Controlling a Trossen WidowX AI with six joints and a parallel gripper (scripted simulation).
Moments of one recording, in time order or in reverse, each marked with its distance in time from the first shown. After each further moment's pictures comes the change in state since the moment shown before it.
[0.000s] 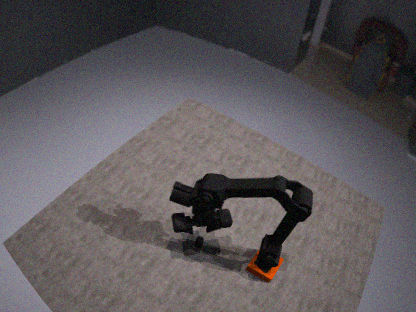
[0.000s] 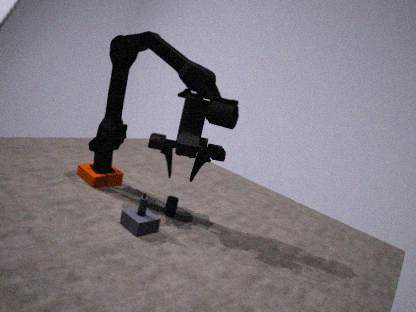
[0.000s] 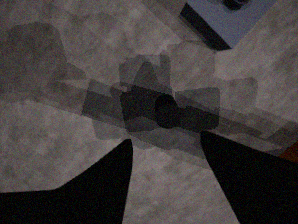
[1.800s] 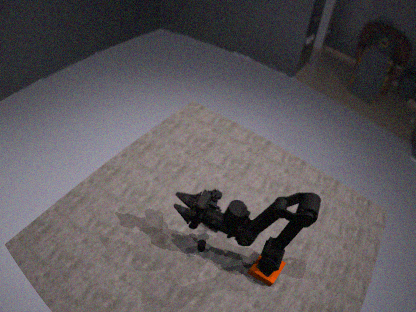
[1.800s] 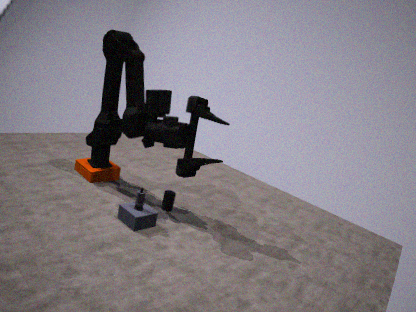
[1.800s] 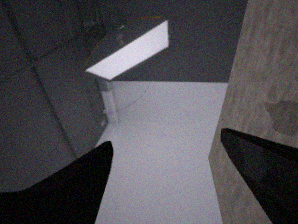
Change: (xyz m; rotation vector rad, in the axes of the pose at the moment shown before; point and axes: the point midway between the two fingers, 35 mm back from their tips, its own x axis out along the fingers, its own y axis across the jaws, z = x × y) arm -0.077 0.055 0.063 0.340 -0.583 1.585
